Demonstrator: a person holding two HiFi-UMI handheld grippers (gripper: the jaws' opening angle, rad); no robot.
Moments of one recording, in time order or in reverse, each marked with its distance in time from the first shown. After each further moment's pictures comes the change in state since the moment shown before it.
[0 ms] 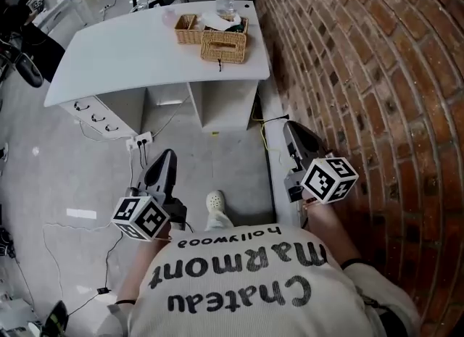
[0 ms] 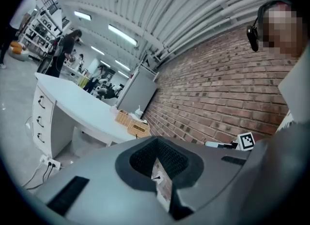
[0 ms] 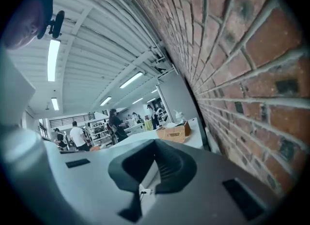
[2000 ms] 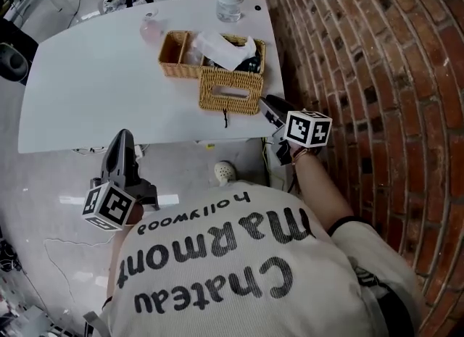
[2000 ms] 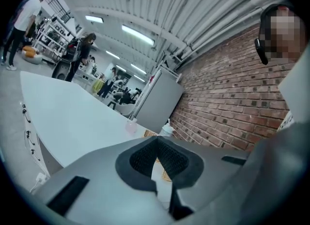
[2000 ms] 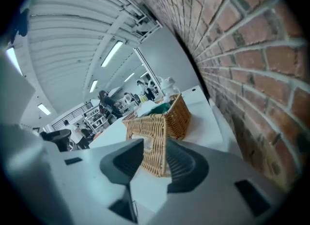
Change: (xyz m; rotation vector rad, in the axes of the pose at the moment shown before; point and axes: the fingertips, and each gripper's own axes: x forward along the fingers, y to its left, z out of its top) left arm 0.269 0.214 0.132 -0.049 -0.043 0.203; right arm 0.385 -0.180 -0.027 0.146 0.362 0.007
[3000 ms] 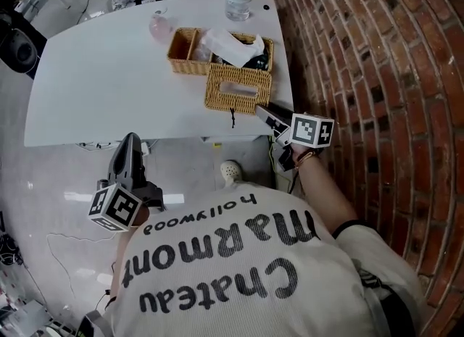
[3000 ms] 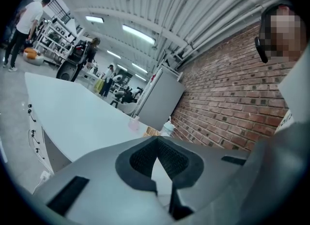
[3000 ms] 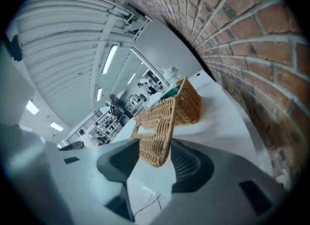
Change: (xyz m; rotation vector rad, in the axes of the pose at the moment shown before) left arm -0.019 0.004 -0.011 0.007 0.009 0.012; right arm 0.003 0.027 -0.027 0.163 0.055 0.145
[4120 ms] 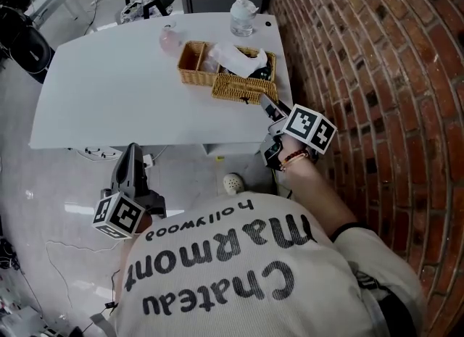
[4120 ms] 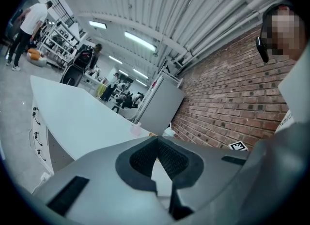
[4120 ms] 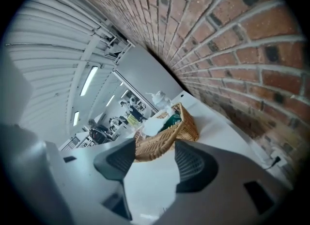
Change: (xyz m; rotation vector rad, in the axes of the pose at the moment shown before) left arm -0.036 0.010 0.017 -0.011 -0.068 0.003; right arm -0.019 0.043 0.055 0.186 -0.270 -0.236
